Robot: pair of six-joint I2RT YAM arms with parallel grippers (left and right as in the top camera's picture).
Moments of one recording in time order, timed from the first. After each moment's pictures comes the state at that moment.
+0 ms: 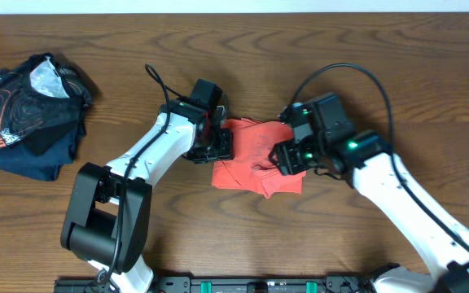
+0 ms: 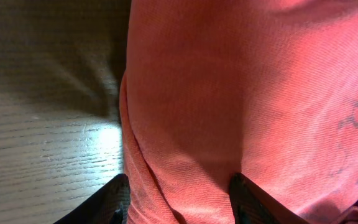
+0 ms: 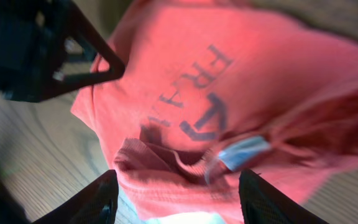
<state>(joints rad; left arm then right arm) -0.38 1.82 1.19 -0.78 0.30 -0.40 0.48 1.48 1.02 -0.65 -0.31 0.16</state>
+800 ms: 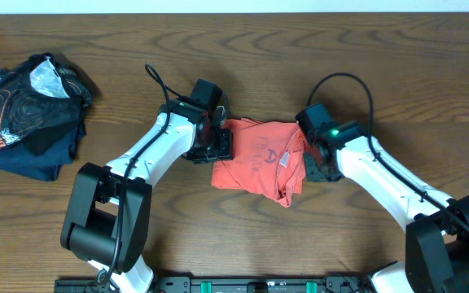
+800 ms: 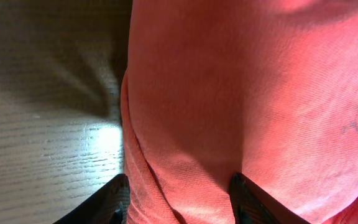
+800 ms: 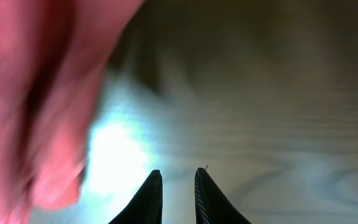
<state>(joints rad) -0.38 1.82 1.19 -0.79 0.30 -0.40 0.43 1.63 1.02 -0.89 0.21 0.34</state>
